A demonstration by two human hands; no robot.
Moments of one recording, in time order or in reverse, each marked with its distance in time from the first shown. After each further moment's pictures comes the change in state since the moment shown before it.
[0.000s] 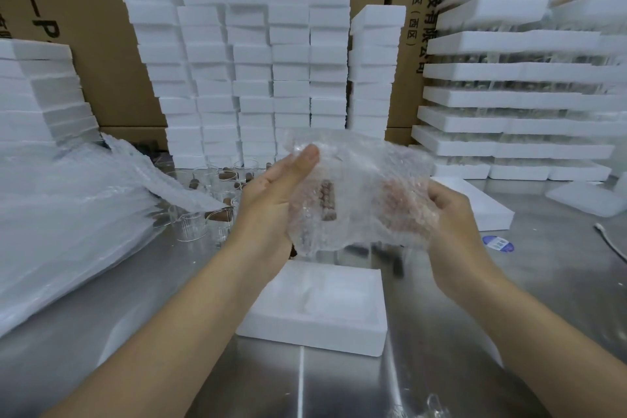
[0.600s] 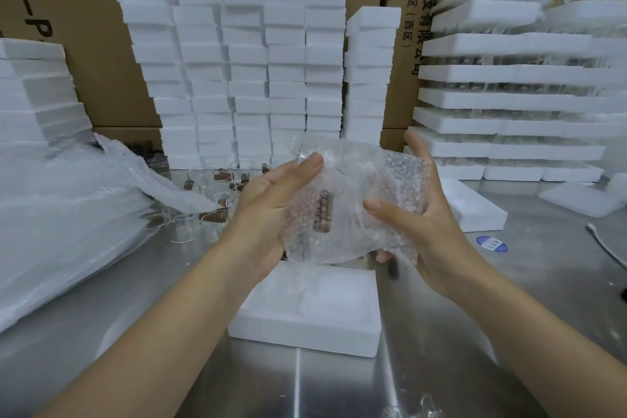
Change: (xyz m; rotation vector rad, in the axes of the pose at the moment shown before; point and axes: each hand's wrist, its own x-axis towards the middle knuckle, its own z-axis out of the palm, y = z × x) left_hand 0.003 -0.001 -0.004 0.067 -0.095 -0.059; right_hand 0.010 0.010 -0.006 0.118 -0.292 -0.147
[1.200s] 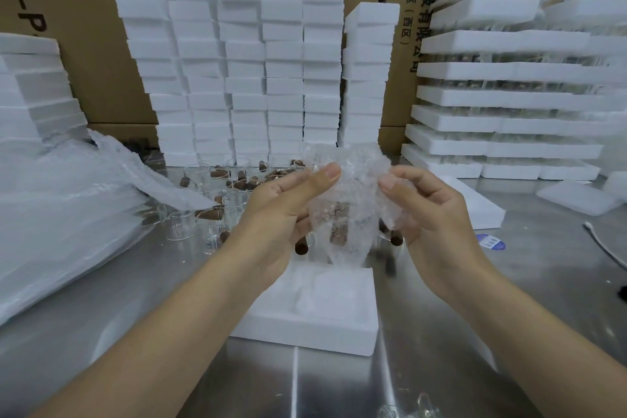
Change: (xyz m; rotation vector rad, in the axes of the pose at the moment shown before) left_hand -0.004 -0.006 0.011 0.062 -0.007 -0.035; right_hand -0.002 -0.001 0.001 0.121 0.173 0.005
